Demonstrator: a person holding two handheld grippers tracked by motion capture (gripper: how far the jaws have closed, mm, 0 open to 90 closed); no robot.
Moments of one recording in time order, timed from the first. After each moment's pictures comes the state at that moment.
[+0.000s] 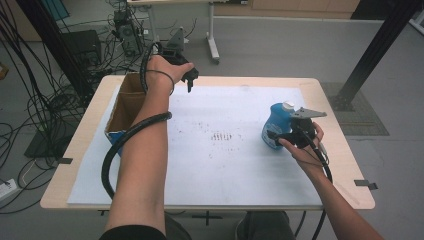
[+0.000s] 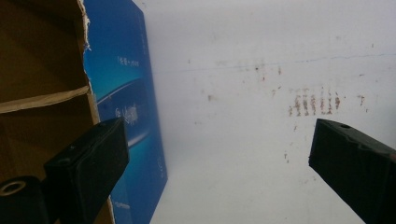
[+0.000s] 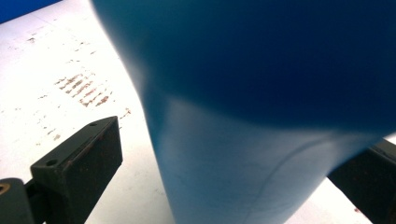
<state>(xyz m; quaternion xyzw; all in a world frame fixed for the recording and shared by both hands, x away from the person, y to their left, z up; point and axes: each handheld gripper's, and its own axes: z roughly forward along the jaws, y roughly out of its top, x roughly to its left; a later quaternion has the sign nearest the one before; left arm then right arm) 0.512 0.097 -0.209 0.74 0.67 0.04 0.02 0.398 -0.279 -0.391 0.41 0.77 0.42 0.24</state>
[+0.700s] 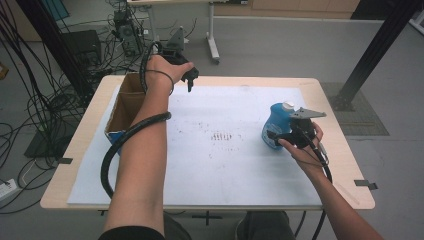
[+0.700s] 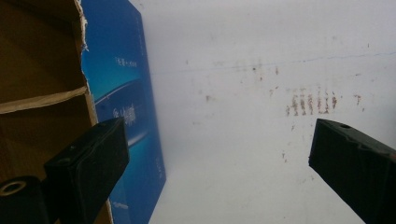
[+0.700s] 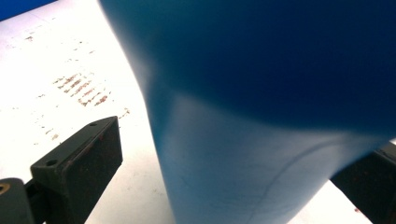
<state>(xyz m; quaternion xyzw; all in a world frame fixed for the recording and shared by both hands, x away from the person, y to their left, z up) 0.512 0.097 -0.208 0.74 0.67 0.04 0.03 0.398 -0.277 -0.392 0.41 0.77 0.42 0.24</state>
